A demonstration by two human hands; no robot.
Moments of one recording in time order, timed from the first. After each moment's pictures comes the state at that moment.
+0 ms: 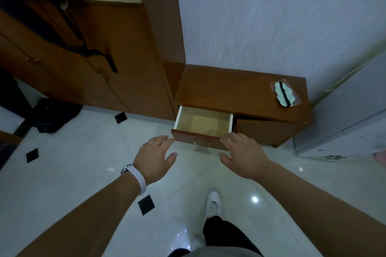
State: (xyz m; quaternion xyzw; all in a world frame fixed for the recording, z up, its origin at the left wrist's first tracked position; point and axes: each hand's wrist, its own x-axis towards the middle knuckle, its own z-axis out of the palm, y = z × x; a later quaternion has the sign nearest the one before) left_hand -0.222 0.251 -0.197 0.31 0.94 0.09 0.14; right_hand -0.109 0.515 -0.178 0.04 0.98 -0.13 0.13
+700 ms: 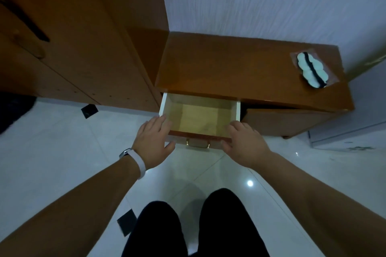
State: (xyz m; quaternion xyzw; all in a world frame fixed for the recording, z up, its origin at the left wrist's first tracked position) left_hand -0.370 0.325 -0.444 0.38 0.92 0.03 0.12; right_hand -0.233 0.573 -0.423 0.12 0.97 -0.14 0.15
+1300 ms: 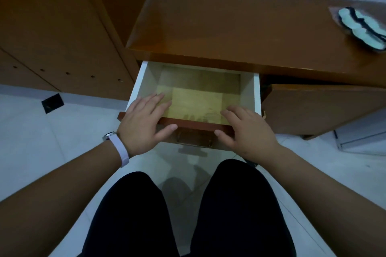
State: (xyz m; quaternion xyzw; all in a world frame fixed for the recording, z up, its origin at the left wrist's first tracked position) left_hand -0.423 0.353 -0.654 0.44 0.89 0.09 -0.01; right_hand -0.263 0.597 -0.640 0.09 0.99 -0.10 0.02
